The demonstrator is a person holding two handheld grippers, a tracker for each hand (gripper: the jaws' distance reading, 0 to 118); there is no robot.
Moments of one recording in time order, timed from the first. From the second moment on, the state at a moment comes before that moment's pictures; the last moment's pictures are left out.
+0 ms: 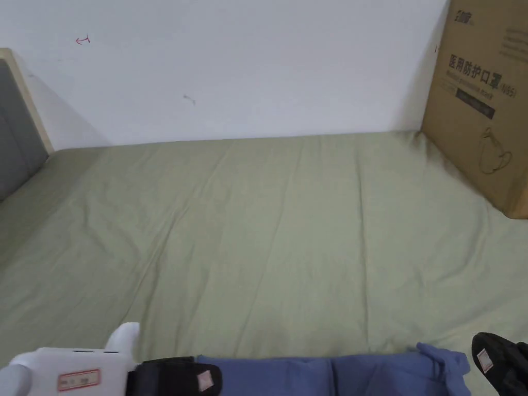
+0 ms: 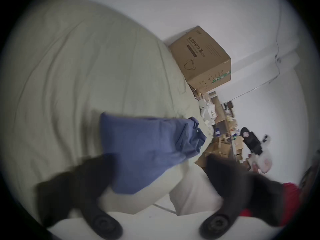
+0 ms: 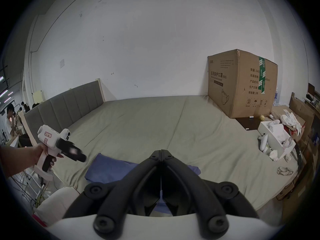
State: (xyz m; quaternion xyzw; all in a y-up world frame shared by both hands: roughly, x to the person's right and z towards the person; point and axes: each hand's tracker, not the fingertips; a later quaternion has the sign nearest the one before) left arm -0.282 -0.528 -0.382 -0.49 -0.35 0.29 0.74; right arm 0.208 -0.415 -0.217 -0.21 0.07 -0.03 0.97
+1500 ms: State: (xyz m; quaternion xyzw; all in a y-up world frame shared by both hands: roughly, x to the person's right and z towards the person) left arm -0.036 -0.513 -0.415 -0.57 -0.34 0.33 0.68; right arm 0.277 -0.411 -0.187 -0.25 0.03 -0.16 0.95
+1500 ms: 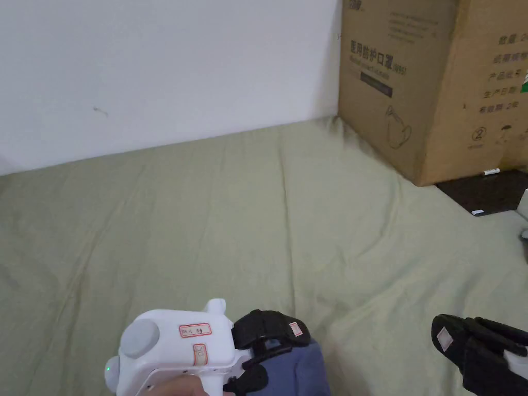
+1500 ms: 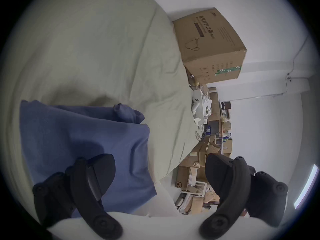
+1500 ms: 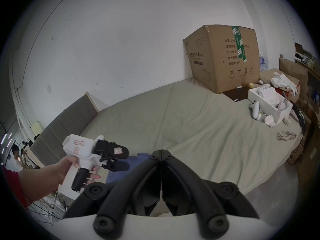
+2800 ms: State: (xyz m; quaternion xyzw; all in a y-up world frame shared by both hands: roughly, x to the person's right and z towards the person) left arm -0.102 -0.379 -0.281 -0.13 -0.24 0.00 0.96; right arm 0.265 -0.383 -0.210 -0.14 0.07 -0.18 0.97
